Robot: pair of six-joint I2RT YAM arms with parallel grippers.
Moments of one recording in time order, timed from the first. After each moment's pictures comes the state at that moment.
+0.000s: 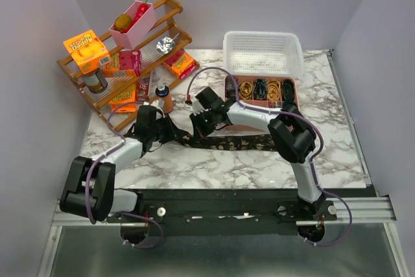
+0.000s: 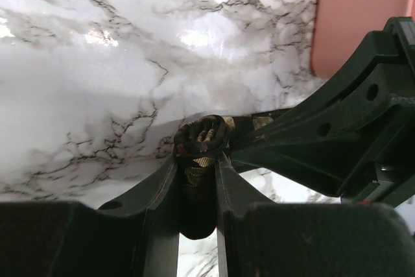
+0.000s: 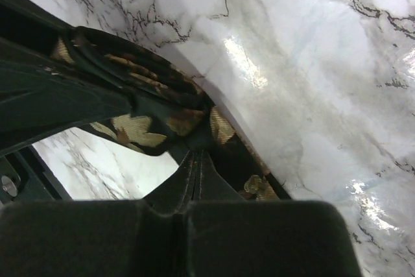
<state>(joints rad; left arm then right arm) -0.22 1.32 0.49 0.12 0.37 -0.64 0.81 2.12 1.52 -0.39 -0.40 0.22</state>
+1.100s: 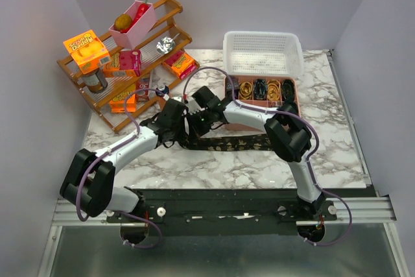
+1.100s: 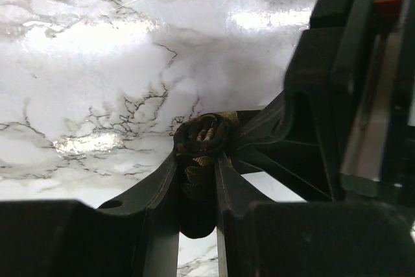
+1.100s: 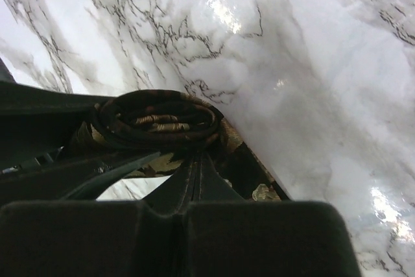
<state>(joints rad) -0.52 1.36 0.78 -0.35 -0.10 -0.52 0.82 2.16 1.58 -0.41 -0.47 0.25</state>
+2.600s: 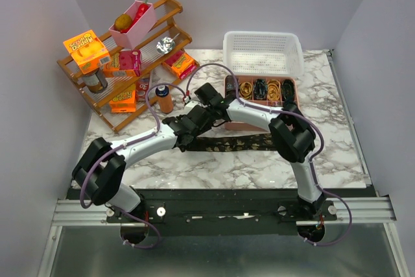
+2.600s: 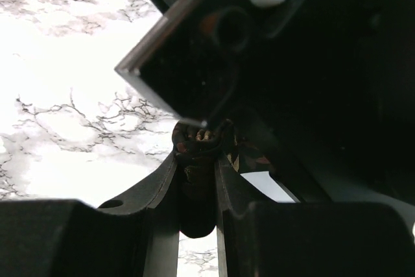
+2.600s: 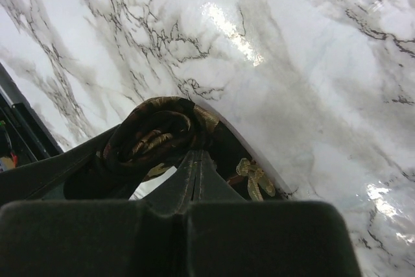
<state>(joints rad) -0.77 1.49 0.93 -0.56 -0.46 -0.50 0.81 2.13 1.58 -0.42 -0.44 0.26</state>
